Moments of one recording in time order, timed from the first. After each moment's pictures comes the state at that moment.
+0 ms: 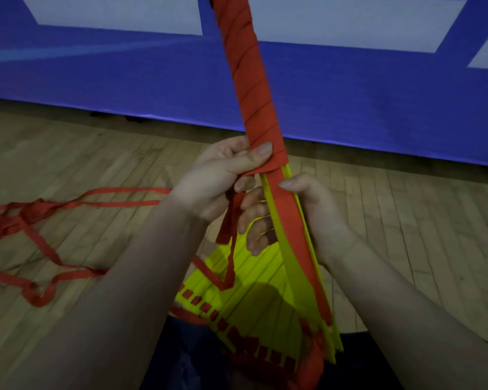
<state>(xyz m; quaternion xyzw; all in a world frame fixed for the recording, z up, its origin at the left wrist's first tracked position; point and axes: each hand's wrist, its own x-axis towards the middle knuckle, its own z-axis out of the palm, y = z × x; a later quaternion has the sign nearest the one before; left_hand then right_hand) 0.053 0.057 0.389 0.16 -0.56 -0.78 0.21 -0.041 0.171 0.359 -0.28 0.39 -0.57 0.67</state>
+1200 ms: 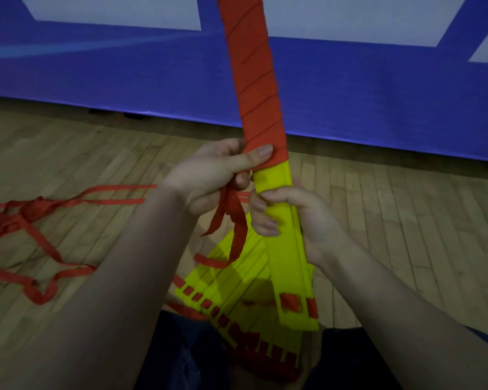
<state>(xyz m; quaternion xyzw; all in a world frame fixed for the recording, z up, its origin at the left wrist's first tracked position) 0.058 0.051 0.396 0.25 -0.59 -0.76 0.15 -0.028 0.164 0.350 -0.24 0.31 -0.67 0.63</state>
